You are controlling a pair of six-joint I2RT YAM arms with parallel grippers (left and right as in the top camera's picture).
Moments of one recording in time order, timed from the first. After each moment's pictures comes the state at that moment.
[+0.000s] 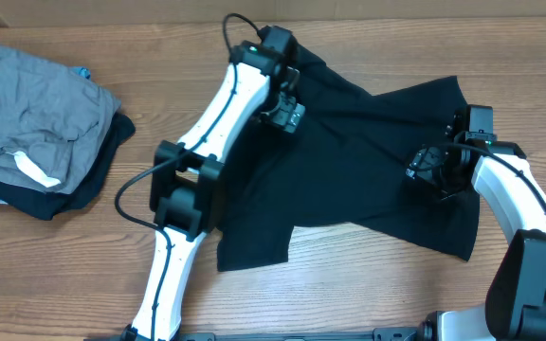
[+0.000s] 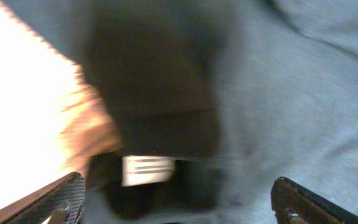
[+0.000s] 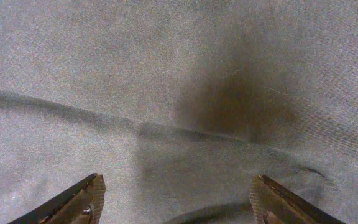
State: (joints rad) left arm -0.41 2.47 2.28 -1.22 0.03 -0.05; right arm -0.14 1.65 1.01 -0.69 -0.07 0.38
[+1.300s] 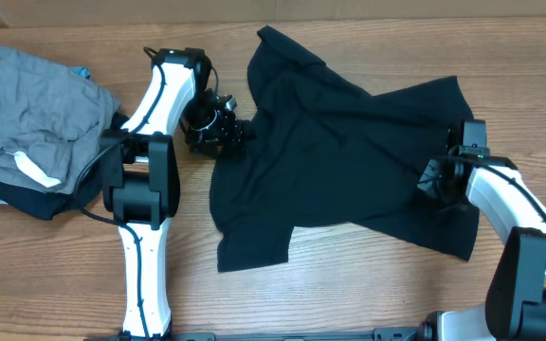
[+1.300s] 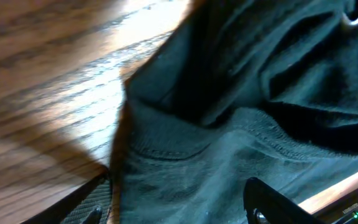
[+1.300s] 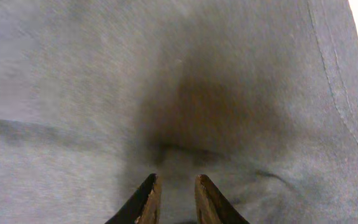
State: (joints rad) left arm -0.14 2.45 2.04 -1.39 0.41 0.01; right arm -0.14 1.65 0.89 -0.58 0.07 0.38
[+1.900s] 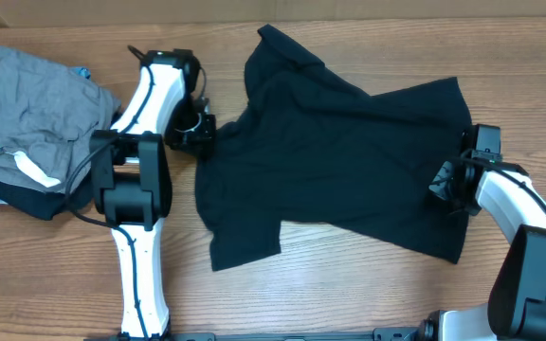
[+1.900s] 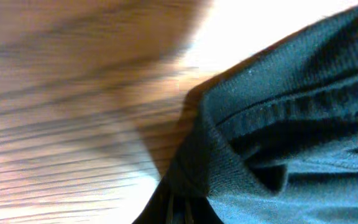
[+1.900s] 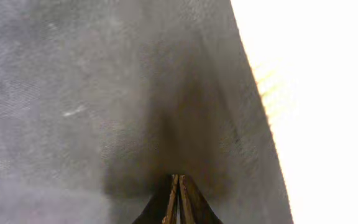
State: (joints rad) left arm -0.09 2.43 2.01 -1.37 0.13 -0.10; right arm -0.21 1.65 0.85 -0.52 0.11 0.39
